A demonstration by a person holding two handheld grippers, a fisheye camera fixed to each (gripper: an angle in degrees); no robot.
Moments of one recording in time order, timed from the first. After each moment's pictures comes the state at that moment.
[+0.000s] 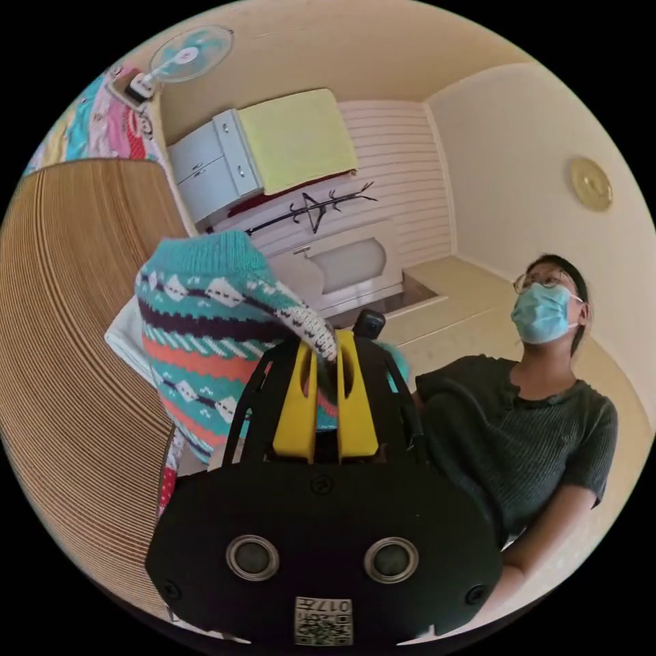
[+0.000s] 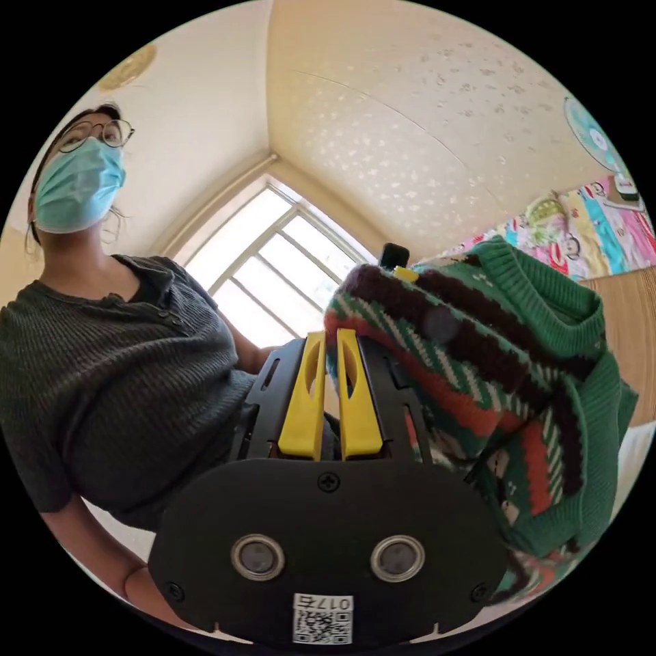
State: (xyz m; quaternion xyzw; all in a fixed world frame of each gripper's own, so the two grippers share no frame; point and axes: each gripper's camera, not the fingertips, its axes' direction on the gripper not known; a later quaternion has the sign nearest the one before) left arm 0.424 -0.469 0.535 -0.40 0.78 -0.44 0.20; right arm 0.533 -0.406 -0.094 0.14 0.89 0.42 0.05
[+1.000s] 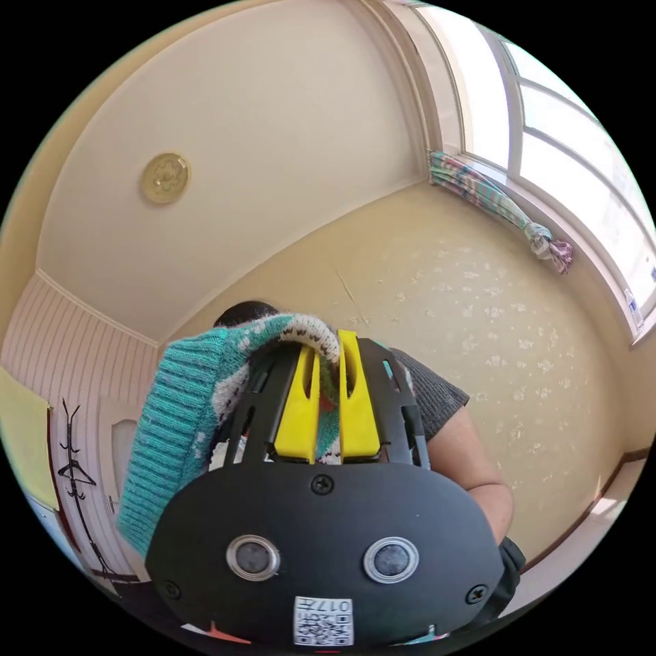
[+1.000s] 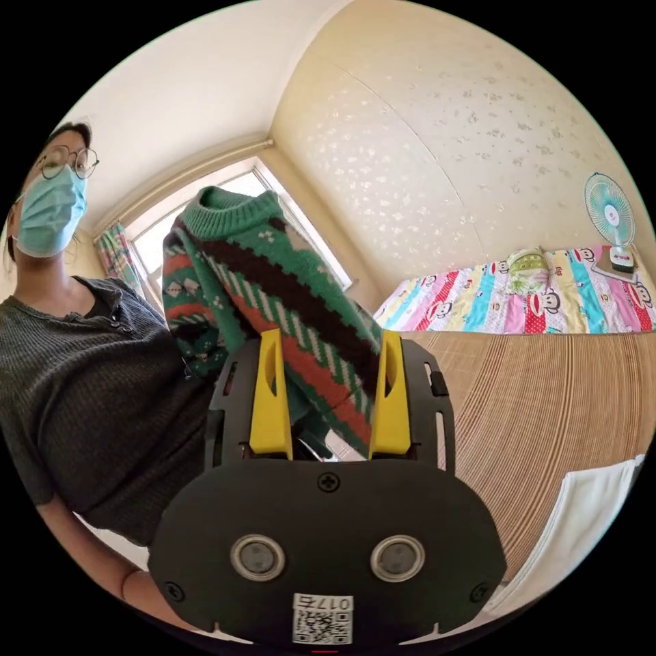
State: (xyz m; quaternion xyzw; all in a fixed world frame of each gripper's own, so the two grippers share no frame) left arm -0.106 -0.633 0.489 0.32 0.81 -0.48 0.10; right arm 0.654 -0.288 -0.163 0.01 0.91 0.42 -0.04
